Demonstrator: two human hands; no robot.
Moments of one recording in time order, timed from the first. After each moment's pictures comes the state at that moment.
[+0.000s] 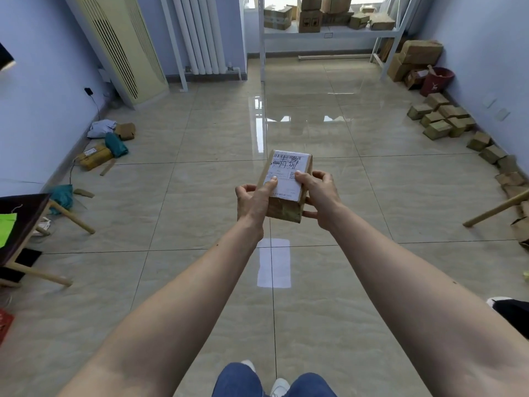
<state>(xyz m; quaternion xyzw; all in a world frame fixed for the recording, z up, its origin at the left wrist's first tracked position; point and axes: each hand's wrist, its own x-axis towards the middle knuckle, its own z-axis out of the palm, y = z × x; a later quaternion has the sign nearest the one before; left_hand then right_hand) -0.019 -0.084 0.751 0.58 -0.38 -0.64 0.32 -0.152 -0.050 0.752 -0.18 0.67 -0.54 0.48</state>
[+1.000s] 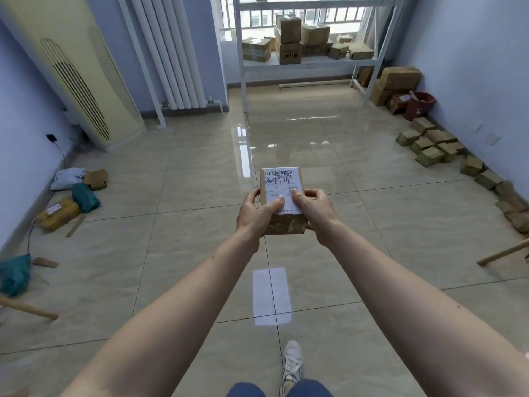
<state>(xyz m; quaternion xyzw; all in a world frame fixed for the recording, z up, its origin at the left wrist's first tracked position) -0.107 -0.377 0.772 0.50 -0.49 -0.65 0.29 -0.237 -0.332 0.757 -0.20 0.68 -0.56 0.42</state>
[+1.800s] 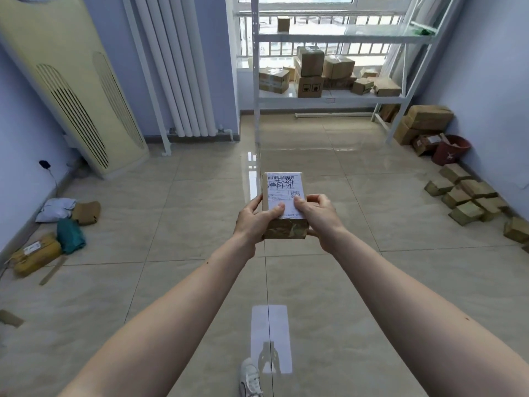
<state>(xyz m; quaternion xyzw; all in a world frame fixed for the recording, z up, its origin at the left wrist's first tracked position) -0.253 -0.707 0.790 0.47 -0.46 -0.69 0.31 -0.398 -0.671 0.768 -0.24 0.67 -0.56 0.42</state>
